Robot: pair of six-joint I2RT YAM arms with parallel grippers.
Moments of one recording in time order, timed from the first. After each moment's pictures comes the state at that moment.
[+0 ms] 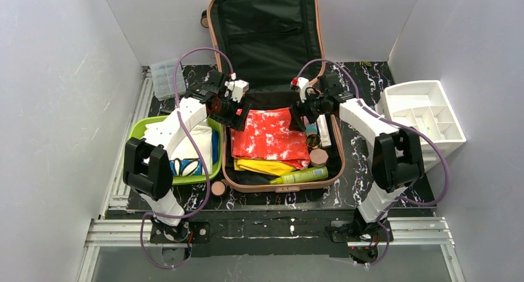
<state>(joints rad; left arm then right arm) -0.41 1.68 1.44 -0.80 0.20 0.09 0.35 1.74 1.29 -0.45 -0.61 -0.38</state>
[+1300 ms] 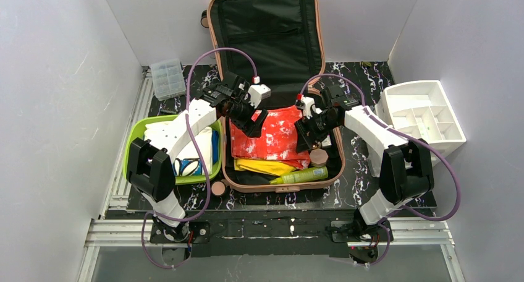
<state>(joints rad) -0.53 1.69 1.49 -0.80 0.37 0.22 0.36 1.59 1.20 -0.81 -0.63 -0.29</state>
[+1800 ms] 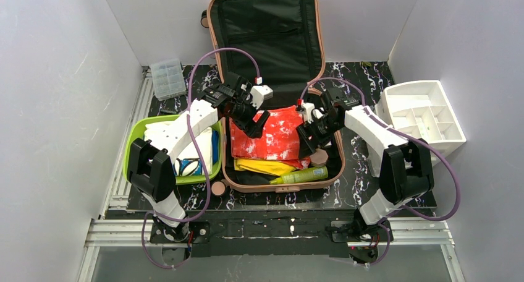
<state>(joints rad) -0.56 1.69 1.49 -0.80 0.35 0.24 0.36 1.60 1.22 -0.93 -0.67 -0.33</state>
